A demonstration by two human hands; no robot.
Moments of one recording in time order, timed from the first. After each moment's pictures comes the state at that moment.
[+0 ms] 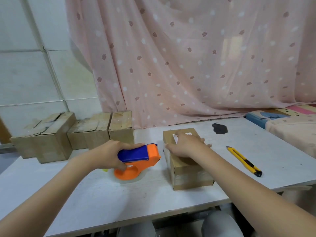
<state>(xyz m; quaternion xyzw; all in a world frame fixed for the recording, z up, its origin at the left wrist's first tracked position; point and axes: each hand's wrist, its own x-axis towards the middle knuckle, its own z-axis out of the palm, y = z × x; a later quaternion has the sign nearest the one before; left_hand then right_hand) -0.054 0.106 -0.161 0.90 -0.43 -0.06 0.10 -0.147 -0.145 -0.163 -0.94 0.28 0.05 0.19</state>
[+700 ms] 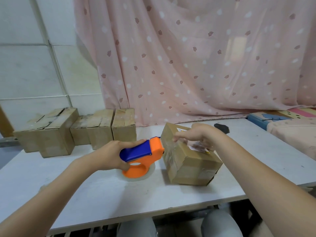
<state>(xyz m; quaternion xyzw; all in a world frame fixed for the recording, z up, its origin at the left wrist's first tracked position) -0.058 0.116 -0.177 0.89 -0.42 -0.07 0.18 -0.145 -0.170 -0.122 -0.89 0.26 0.13 0.33</state>
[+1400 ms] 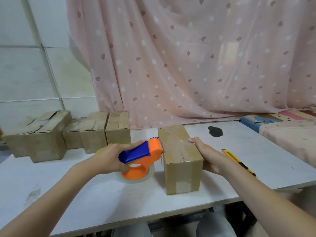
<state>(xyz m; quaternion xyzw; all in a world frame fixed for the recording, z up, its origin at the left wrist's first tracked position) -0.058 0.100 -0.185 0.88 -0.43 -0.04 0.20 -0.188 -0.208 -0.195 -0.69 0.21 0.06 0.69</state>
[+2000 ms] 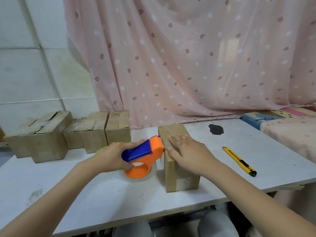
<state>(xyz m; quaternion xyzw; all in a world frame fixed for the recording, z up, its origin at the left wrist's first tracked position) -0.062 0.092 -0.181 0.88 -0.44 -0.05 0.19 -0.201 -0.147 -0.168 -0.99 0.05 -0.07 0.06</state>
